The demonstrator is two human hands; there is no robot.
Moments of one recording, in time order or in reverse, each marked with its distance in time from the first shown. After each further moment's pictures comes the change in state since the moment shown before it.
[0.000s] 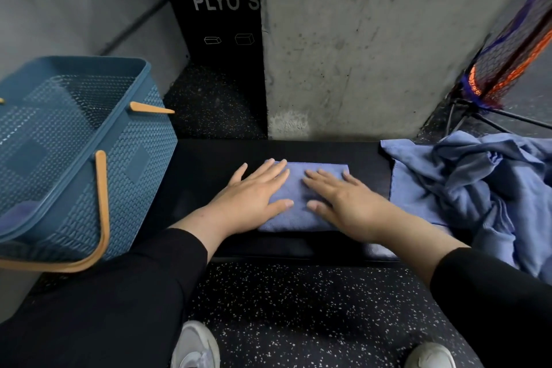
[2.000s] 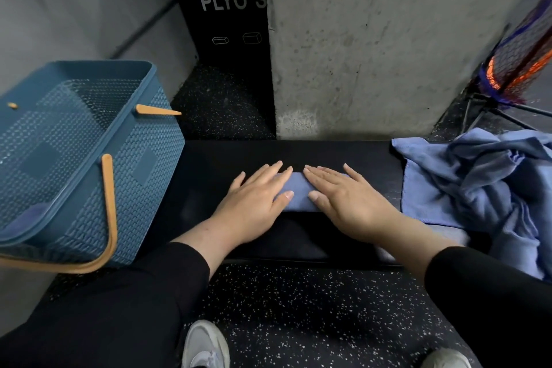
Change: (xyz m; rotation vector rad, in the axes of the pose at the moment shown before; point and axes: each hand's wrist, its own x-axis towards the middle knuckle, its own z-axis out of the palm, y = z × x) left_hand -0.010 0.007 0.005 -0.134 0.118 -0.138; right_hand 0.015 -0.004 0.009 -0.014 0.058 0.029
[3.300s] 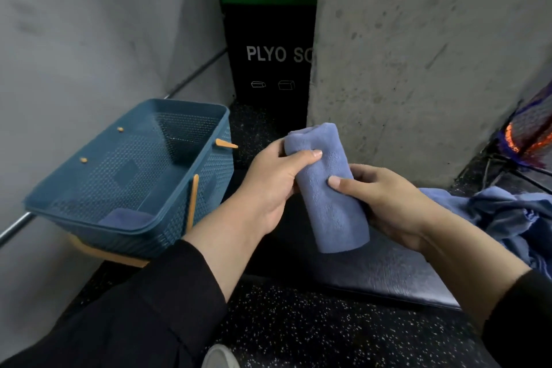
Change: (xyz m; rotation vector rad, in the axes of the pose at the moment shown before) left_hand -0.058 0.054 -0.144 -1.502 0.345 -0.153; right_hand -0.013 -0.100 -0.134 1.247 -0.031 0.229
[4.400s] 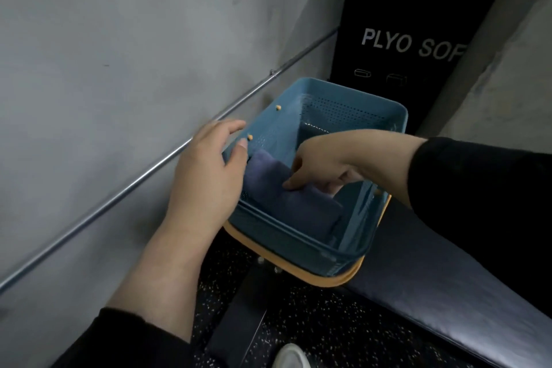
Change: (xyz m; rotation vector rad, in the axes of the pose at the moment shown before) left_hand -0.066 0.042 -0.314 0.971 0.807 0.434; right_hand 0.206 -0.079 0.305 -0.957 -0.533 0.198
